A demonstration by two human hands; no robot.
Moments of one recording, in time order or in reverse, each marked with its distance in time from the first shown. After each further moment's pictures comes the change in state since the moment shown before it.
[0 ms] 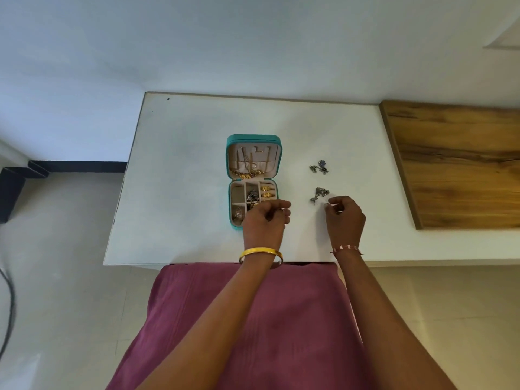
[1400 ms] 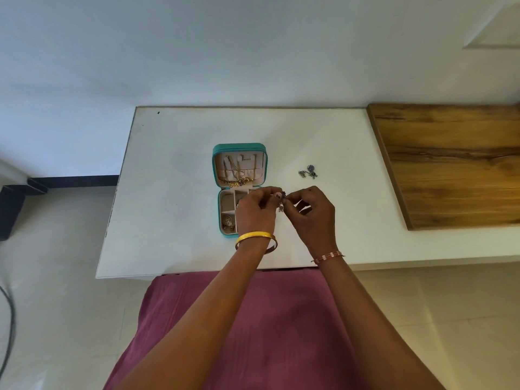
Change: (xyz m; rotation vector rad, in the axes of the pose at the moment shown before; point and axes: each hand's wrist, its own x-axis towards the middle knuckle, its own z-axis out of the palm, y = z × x) left_hand 0.019 0.019 0.016 0.193 0.071 0.152; right_hand -0.024 -0.045 -0.002 0.243 -0.092 -0.407
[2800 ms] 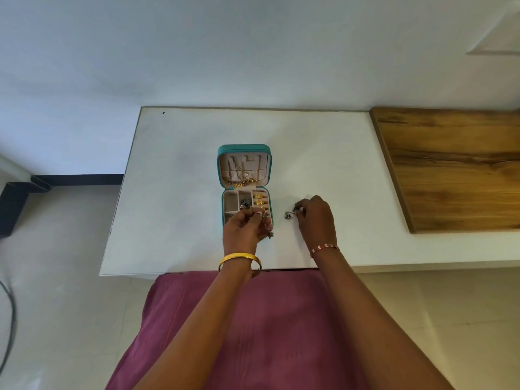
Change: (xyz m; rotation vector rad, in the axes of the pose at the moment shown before) left_hand -0.017 -0.022 -0.025 -0.518 -0.005 -0.308; right_hand 0.012 0.046 0.013 -0.486 -0.246 0.118
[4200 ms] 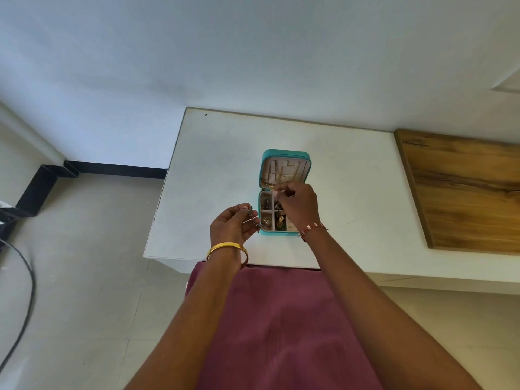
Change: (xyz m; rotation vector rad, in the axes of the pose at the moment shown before) left_hand 0.005 0.030 -0.082 -0.206 0.101 -0.061; right_hand -0.009 -0.127 -0.004 0.428 -0.075 0.056
